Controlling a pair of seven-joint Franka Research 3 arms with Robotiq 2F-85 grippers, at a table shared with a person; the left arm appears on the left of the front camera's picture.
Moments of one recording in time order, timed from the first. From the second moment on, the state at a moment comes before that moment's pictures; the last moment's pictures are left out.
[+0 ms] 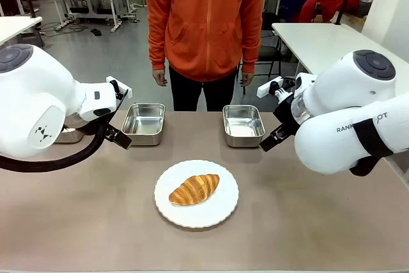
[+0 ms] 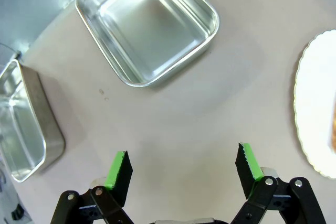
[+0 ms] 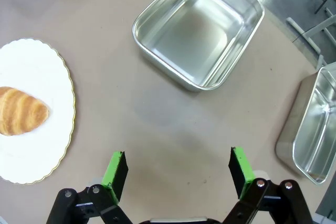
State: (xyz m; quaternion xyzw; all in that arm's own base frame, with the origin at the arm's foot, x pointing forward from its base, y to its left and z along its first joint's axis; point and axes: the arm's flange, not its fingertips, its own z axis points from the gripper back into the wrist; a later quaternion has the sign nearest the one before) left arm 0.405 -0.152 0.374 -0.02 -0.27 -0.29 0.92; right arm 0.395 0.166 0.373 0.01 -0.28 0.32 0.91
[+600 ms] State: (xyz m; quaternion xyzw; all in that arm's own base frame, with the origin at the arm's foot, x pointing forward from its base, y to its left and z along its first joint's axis) left arm 0.433 -0.096 0.495 -0.13 -0.24 -0.33 0.90; right arm 0.410 0.115 0.478 0.03 -0.30 0.31 0.90
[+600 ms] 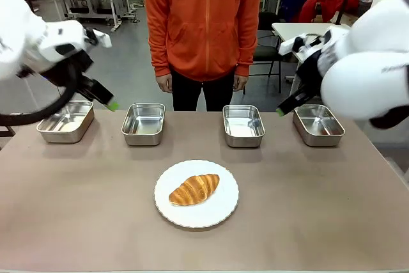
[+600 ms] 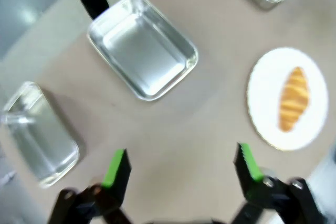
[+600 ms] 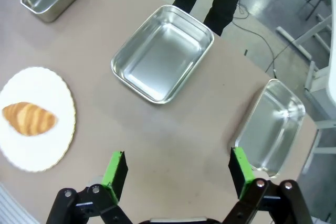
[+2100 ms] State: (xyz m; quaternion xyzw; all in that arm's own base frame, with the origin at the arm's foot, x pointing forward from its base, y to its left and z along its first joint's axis) left arm 0.427 0.129 0.559 -0.27 -0.28 -0.39 0.84; right arm 0.387 -0.076 0.532 0.18 -0.35 0.35 0.85
